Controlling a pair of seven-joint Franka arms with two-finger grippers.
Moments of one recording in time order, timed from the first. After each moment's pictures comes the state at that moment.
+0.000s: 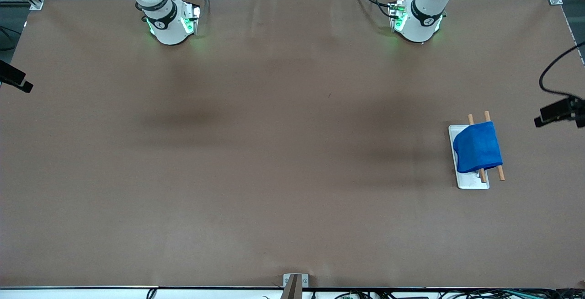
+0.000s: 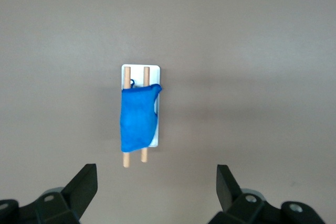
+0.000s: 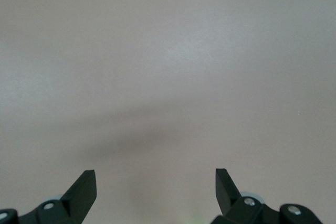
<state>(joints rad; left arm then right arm) 0.35 0.21 -0.32 -1.29 0.01 1.50 0.01 -0.07 -0.02 -0.10 -1.53 0.00 1.52 0.02</state>
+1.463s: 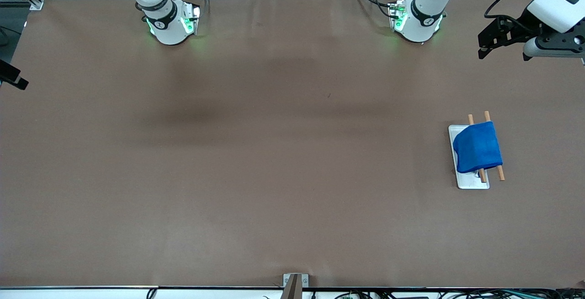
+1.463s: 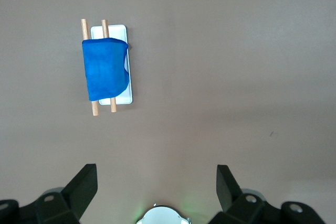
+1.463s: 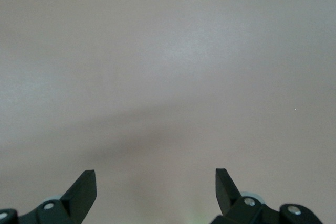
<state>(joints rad) 0.05 -0.13 -0.19 -1.58 -0.01 1.43 -0.07 -0.07 -0.01 -0.10 -1.48 0.00 1.47 0.04</state>
